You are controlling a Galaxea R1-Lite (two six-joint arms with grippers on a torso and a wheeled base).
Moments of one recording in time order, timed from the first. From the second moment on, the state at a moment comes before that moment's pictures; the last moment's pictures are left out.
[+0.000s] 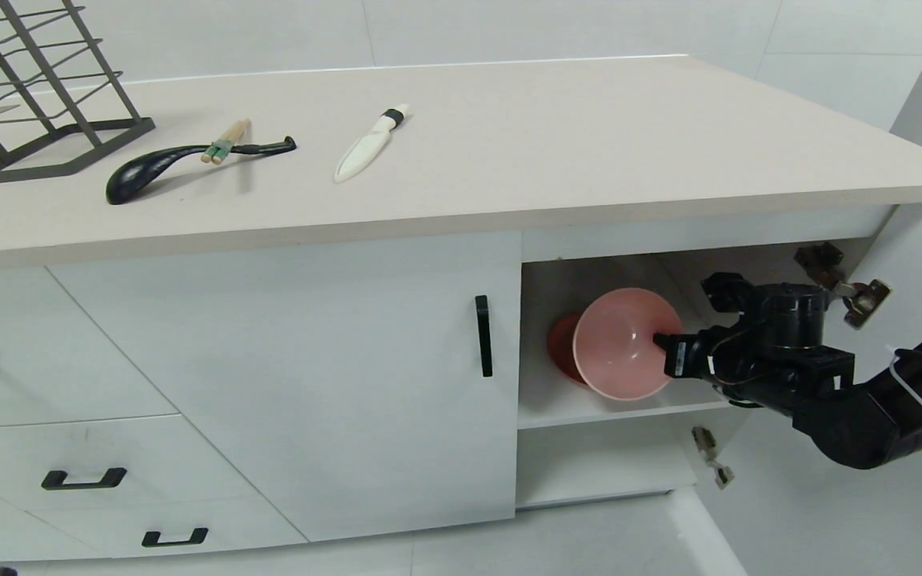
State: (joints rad) left arm -0.19 0.24 0.00 -0.45 0.12 -0.03; right arm 0.26 2.04 -0.83 -0.92 0.07 0.17
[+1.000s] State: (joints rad) left arm -0.05 0.07 0.00 -0.04 -0.10 0.05; right arm 0.25 2.14 -0.98 -0.81 0.06 0.15
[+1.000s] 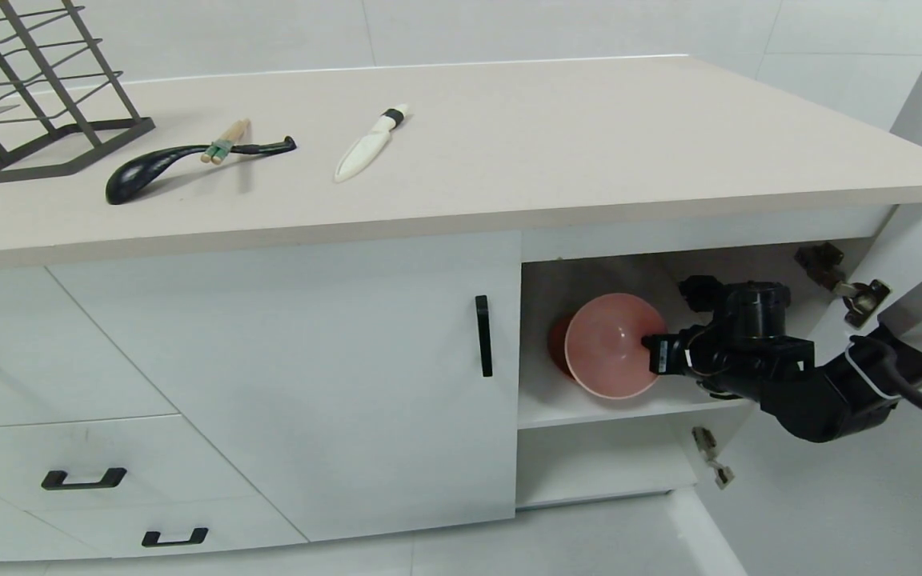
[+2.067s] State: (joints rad) left arm 0.00 0.00 0.00 -0.05 -0.13 0.04; right arm 0.24 2.22 -1.01 -0.84 0.03 0.15
